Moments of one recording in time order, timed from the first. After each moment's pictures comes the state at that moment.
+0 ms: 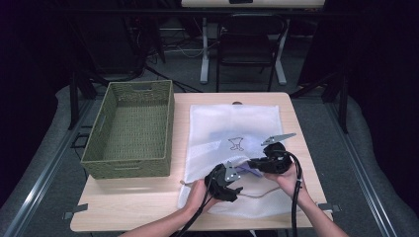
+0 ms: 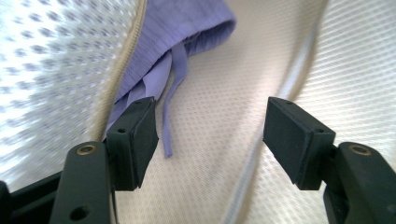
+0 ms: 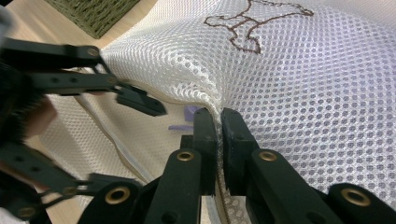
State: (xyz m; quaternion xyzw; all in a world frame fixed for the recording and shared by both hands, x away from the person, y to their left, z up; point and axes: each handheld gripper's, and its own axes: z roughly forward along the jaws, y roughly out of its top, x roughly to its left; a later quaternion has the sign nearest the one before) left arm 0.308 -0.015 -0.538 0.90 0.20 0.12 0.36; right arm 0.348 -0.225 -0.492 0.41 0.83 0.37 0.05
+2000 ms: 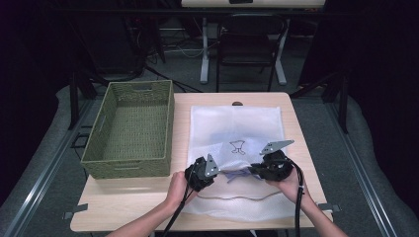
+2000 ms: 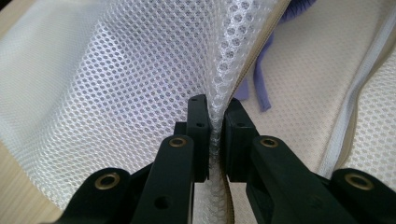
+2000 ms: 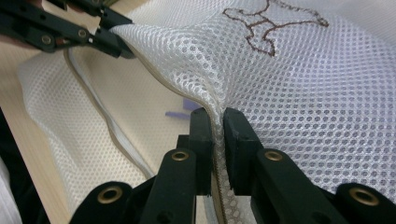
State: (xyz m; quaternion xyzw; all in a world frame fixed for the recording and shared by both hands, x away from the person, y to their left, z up) left arm 0.324 0.033 -0.532 0.90 0.20 0.19 0.33; right arm 0.331 -0.223 -0.494 0.35 0.86 0.35 0.09
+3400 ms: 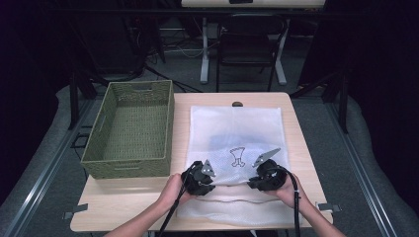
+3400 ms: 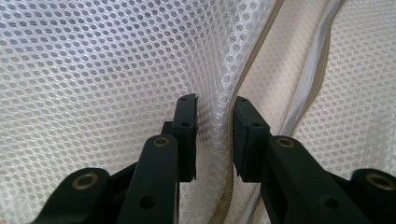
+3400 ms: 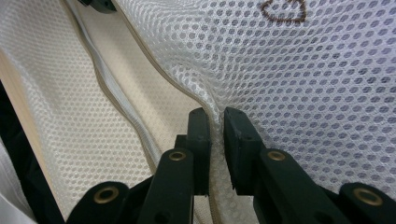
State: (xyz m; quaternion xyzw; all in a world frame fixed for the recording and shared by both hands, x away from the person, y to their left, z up) left arm 0.332 0.047 -0.548 0.95 0.18 0.05 0.26; right arm 0.329 -0.215 -0.530 0.32 0.91 0.27 0.03
